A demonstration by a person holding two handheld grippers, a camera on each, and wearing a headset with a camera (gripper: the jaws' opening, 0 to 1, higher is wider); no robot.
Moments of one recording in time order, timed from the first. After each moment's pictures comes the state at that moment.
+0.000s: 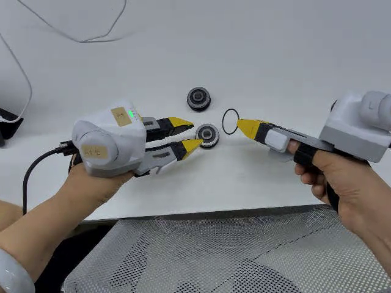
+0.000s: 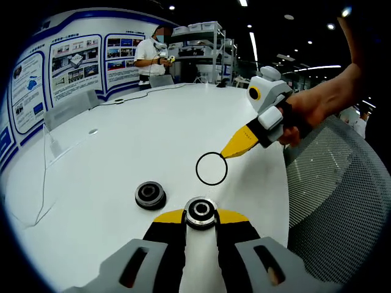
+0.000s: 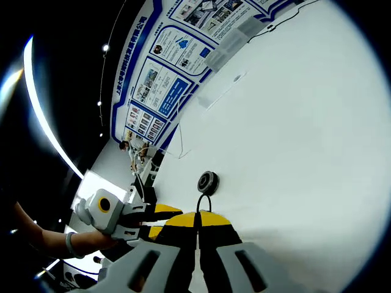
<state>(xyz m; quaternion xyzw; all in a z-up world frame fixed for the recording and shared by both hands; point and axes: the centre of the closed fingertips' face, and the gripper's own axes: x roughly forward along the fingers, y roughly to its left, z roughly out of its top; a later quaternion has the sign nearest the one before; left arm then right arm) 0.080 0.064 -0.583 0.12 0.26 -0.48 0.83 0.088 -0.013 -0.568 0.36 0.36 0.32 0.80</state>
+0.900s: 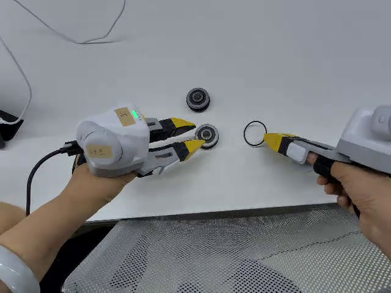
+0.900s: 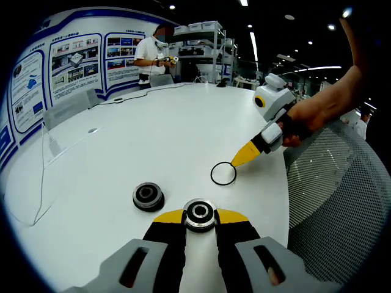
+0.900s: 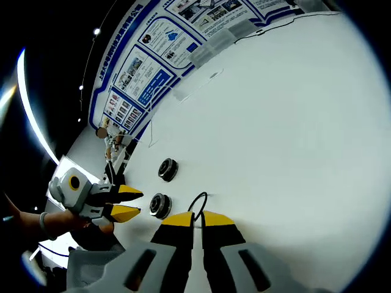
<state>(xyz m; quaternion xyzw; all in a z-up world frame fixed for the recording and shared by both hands) 0.081 0.060 -0.584 0.12 0.27 -0.48 0.83 0.078 -0.045 -0.608 0.27 0.40 0.27 0.83</state>
